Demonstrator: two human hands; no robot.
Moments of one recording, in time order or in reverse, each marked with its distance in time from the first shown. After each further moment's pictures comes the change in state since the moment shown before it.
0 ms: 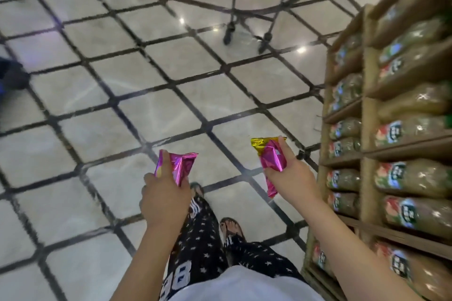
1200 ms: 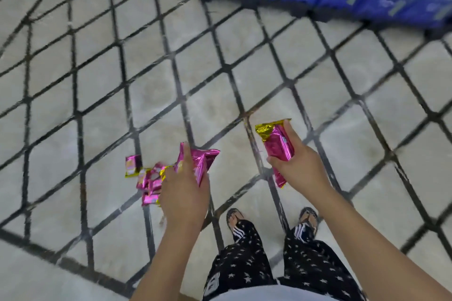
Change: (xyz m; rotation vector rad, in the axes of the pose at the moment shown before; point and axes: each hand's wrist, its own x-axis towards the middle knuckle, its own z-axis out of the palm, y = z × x) left_hand -0.556 -0.500 0.120 -0.563 0.495 -1.315; right_hand -0.522 -0.054 0.451 -0.651 -0.817 -1.251
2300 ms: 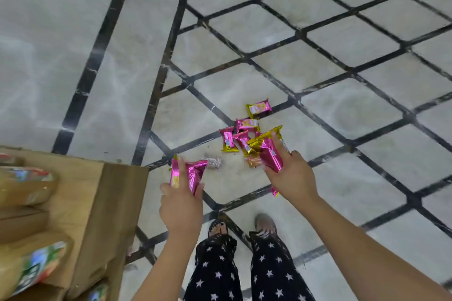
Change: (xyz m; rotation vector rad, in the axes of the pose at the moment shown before) left_hand -0.007 -0.241 0.150 -0.417 0.289 -1.415; right_hand 0.086 -0.185 0.408 -0.804 -0.772 -1.210
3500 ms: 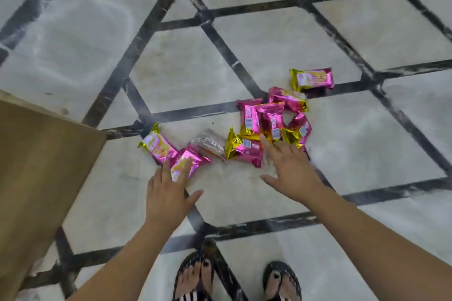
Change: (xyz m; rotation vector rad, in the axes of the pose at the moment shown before) left_hand 0.191 -0.136 0.419 0.180 -0.047 0.229; right_hand 0.205 0.144 0.370 -0.493 -0.329 -0.450
